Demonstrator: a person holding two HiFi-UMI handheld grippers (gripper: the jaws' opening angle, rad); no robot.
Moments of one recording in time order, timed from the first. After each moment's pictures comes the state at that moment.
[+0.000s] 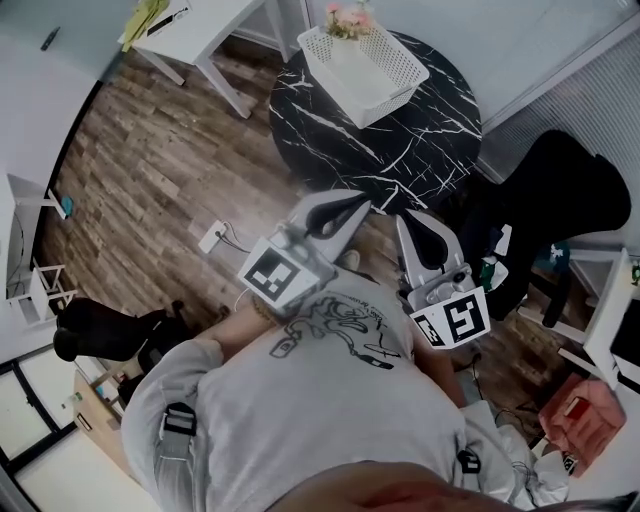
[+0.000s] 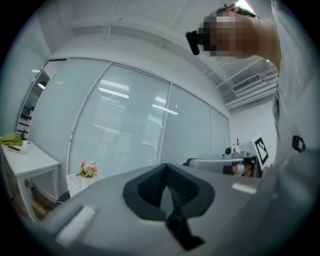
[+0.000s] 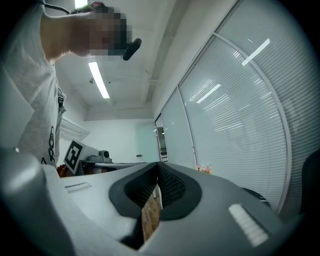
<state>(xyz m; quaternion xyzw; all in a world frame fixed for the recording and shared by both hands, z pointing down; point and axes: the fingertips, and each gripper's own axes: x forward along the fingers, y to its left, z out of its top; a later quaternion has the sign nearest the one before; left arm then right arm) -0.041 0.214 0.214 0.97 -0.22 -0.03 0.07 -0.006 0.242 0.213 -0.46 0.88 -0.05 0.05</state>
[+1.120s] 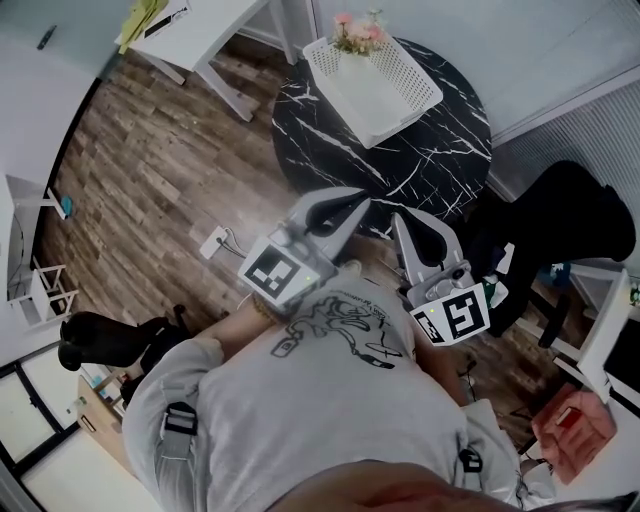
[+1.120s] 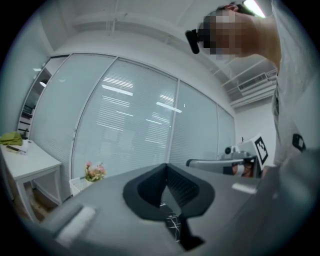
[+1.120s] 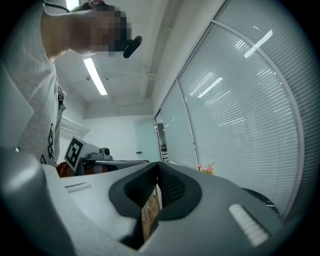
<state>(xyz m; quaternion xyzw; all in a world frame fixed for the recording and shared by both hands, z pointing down) -0.046 0.106 0.227 0.97 -0.23 -0.02 0.08 -0.013 0.133 0.228 -0.45 0.89 -0.06 0.03</state>
